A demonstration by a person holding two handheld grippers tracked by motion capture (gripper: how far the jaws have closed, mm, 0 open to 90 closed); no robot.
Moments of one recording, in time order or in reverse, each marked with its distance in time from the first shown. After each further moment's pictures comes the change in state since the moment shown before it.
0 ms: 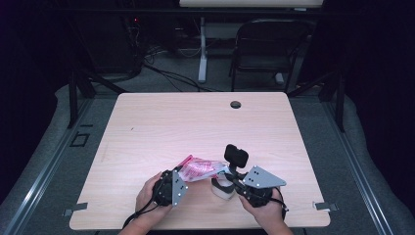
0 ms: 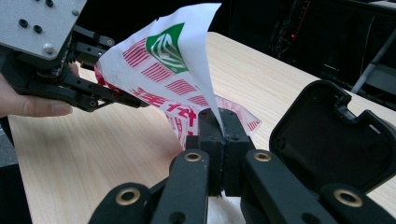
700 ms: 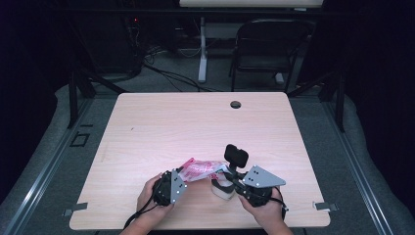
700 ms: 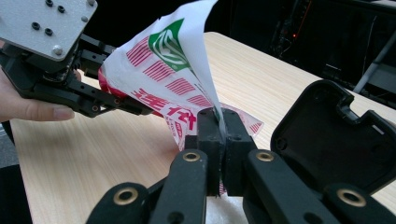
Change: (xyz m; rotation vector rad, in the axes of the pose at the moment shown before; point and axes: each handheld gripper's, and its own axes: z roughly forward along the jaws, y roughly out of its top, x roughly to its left) left arm 0.002 -0.006 0.006 0.006 -0.070 -0.078; right arm -0.001 0.000 0.001 0.001 0.011 0.005
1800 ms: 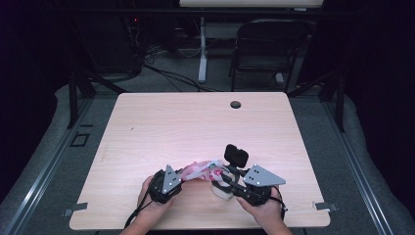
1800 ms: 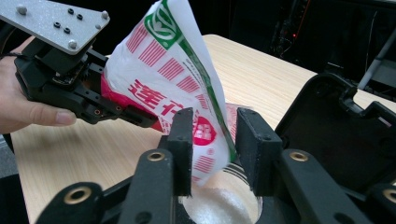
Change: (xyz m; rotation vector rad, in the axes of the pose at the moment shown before) left arm 0.012 -0.014 0.010 -0.005 -0.142 -0.189; right arm -0.003 -0.005 0.004 -0.019 0.000 0.038
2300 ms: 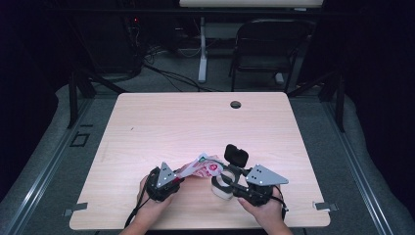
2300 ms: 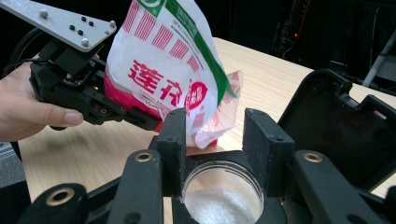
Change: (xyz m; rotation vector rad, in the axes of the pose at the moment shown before) left arm 0.011 -0.006 0.003 -0.008 -0.056 -0.137; right arm -0.002 -0.002 -0.002 -0.020 0.013 0.043
